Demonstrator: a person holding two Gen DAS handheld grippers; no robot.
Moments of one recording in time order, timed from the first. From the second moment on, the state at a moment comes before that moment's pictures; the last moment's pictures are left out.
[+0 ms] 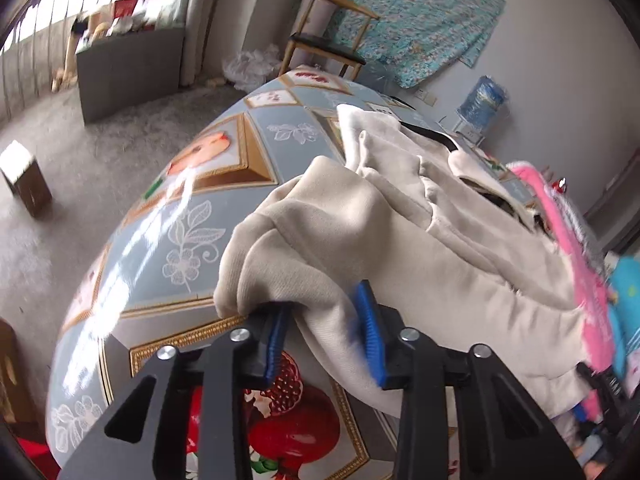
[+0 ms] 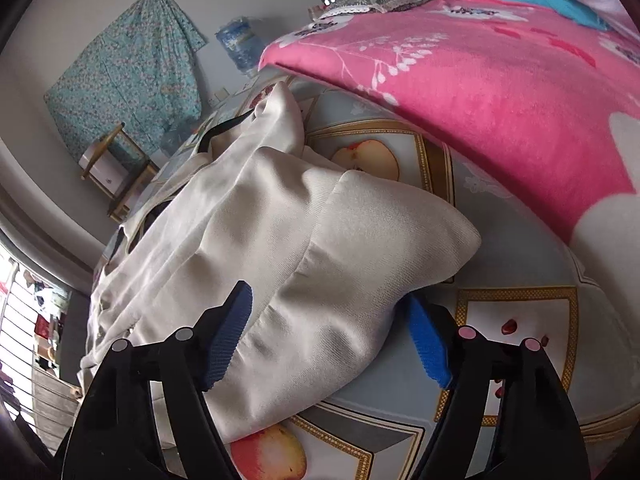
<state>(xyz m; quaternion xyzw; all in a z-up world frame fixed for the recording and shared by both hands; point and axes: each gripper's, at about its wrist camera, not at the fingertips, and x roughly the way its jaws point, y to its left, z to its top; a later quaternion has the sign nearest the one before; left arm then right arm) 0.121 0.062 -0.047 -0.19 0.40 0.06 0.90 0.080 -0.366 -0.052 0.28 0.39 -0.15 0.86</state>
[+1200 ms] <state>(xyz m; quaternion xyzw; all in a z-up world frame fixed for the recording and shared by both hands) 0.032 0.054 -0.019 0.00 0.35 -0.03 0.94 -0.006 -0.348 -0.024 0.18 0.41 -0.09 0.89</state>
